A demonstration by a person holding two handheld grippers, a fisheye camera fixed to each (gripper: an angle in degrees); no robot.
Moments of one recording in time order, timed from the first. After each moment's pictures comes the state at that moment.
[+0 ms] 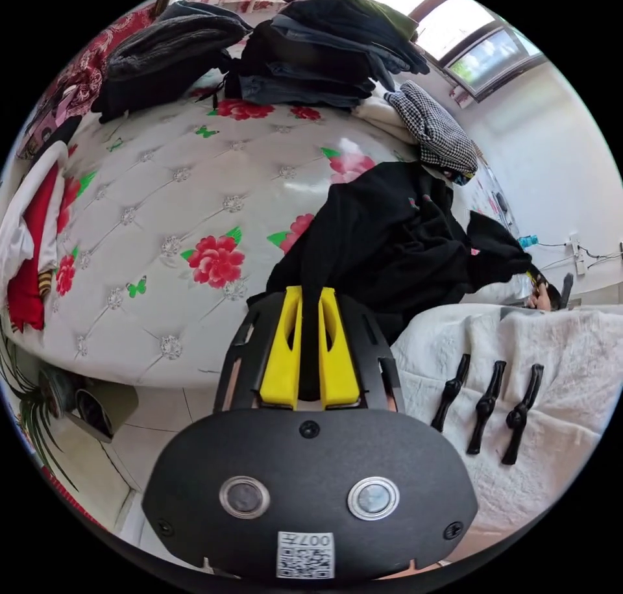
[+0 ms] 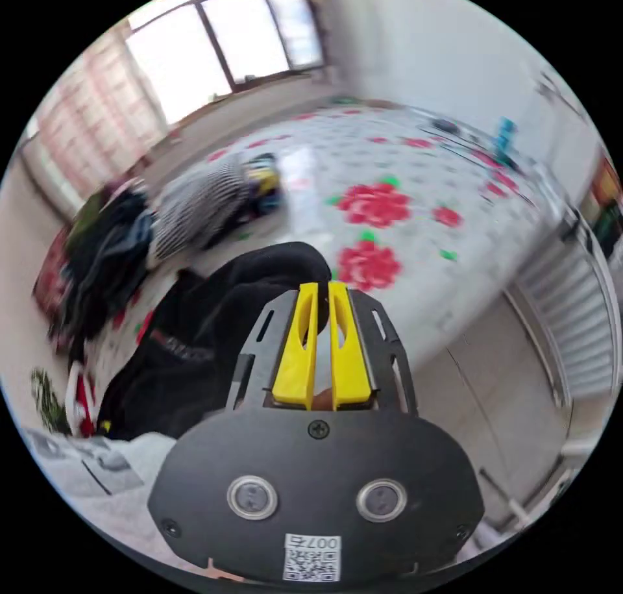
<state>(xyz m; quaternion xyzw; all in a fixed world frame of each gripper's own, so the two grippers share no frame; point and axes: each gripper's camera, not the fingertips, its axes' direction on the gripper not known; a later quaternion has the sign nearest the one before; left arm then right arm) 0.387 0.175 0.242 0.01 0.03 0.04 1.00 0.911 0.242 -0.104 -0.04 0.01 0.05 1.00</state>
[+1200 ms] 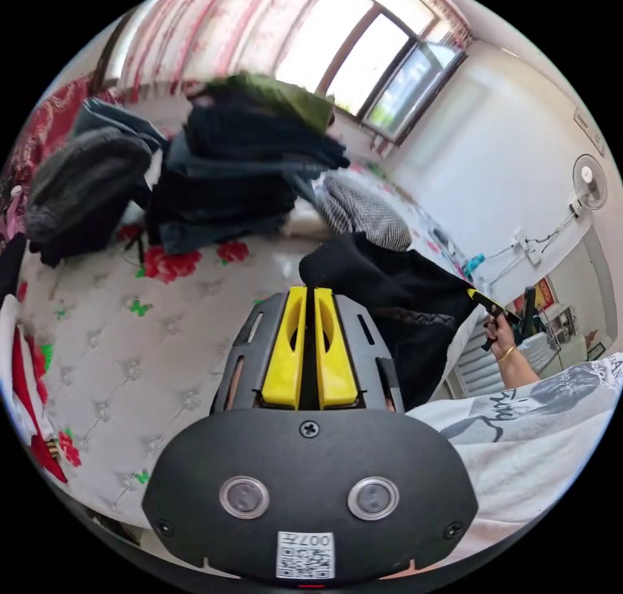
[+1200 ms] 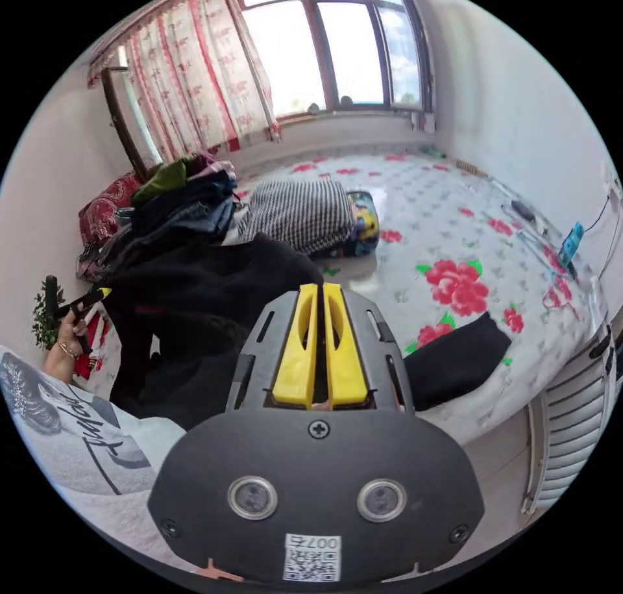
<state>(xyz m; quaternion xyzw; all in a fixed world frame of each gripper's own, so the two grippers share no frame) 0.463 0.122 0.234 0.21 0.12 0.15 0.96 0.786 0.280 -0.121 0.03 -0.08 -0.13 0.99</state>
